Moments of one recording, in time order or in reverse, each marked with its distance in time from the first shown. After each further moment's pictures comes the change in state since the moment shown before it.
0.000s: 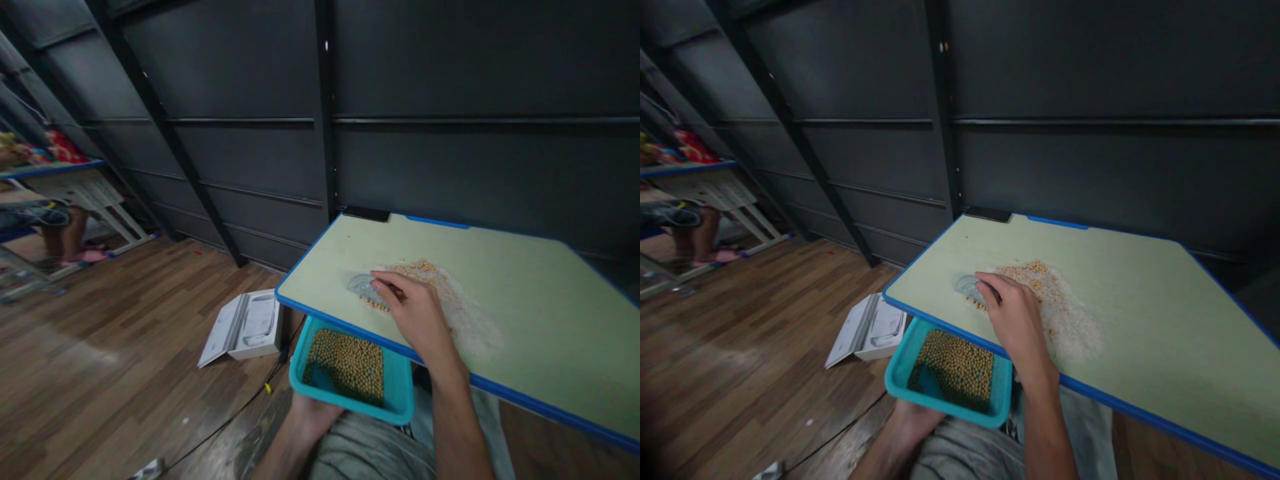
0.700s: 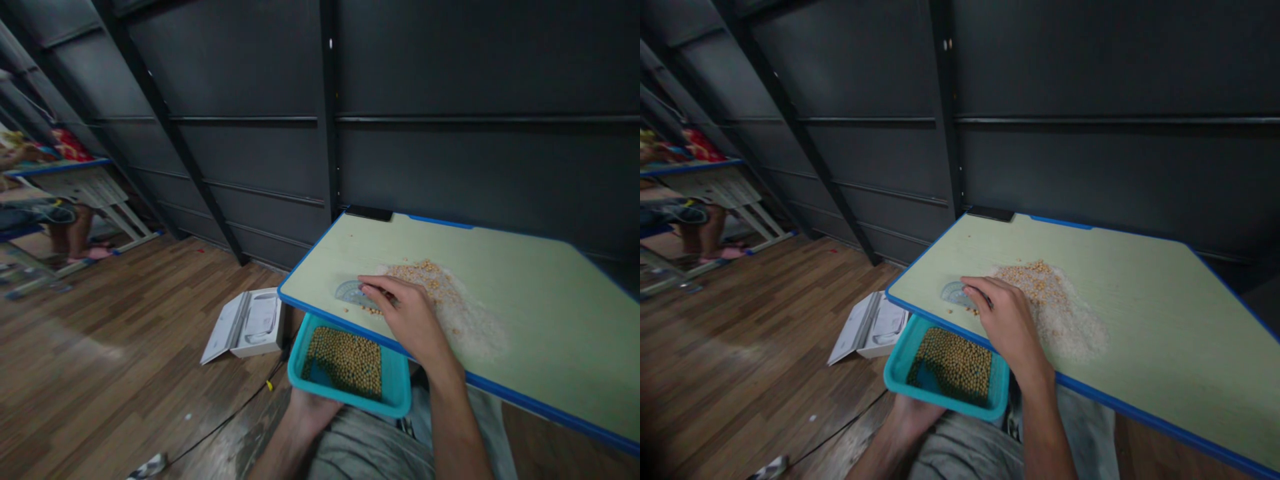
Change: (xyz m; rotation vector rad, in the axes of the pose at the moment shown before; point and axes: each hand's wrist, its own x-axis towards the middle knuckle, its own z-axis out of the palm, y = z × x) left_hand 0.003 0.004 -0.013 -0.023 -0.020 0.010; right_hand 0.000 -0.017 0.005 0.101 -0.088 -0.072
